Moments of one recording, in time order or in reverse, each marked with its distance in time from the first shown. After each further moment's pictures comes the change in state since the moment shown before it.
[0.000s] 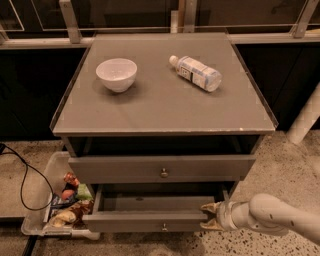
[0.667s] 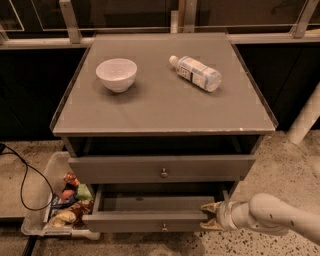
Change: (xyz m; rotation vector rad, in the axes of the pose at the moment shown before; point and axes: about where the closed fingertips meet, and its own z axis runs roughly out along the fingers) arm 0.000 0.000 0.000 0.000 0.000 0.000
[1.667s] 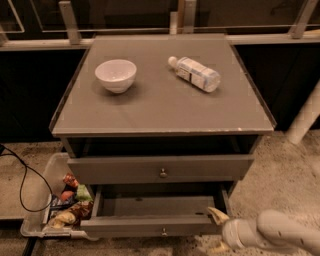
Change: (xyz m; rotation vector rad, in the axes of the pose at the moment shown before) arm 0.020 0.064 -0.006 -0.068 -0.014 0.007
